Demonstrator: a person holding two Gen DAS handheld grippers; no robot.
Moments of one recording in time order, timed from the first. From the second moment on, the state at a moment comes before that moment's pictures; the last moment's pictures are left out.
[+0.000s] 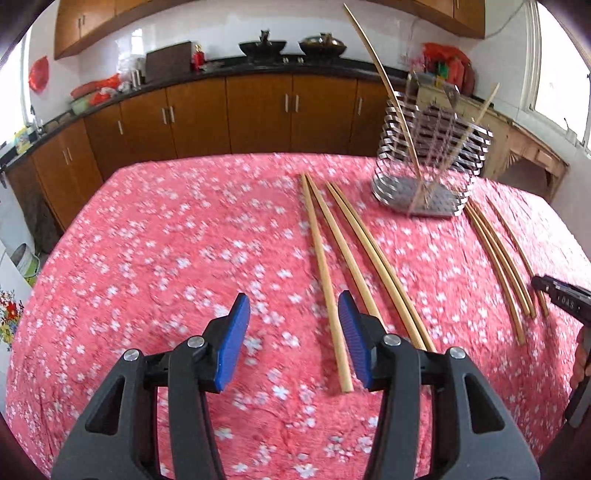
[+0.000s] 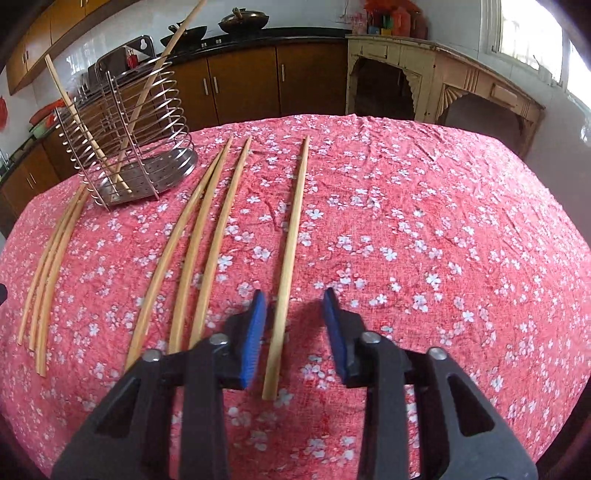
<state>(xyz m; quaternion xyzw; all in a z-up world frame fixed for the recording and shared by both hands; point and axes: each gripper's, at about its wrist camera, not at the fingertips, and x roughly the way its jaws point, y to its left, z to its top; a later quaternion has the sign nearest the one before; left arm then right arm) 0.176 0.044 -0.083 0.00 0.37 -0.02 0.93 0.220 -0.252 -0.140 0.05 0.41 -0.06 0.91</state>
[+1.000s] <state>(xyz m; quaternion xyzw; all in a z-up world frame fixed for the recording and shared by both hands) 0.245 0.076 -0.098 0.00 0.41 0.01 0.91 0.263 -0.321 -0.138 0.11 0.40 -0.11 0.90</state>
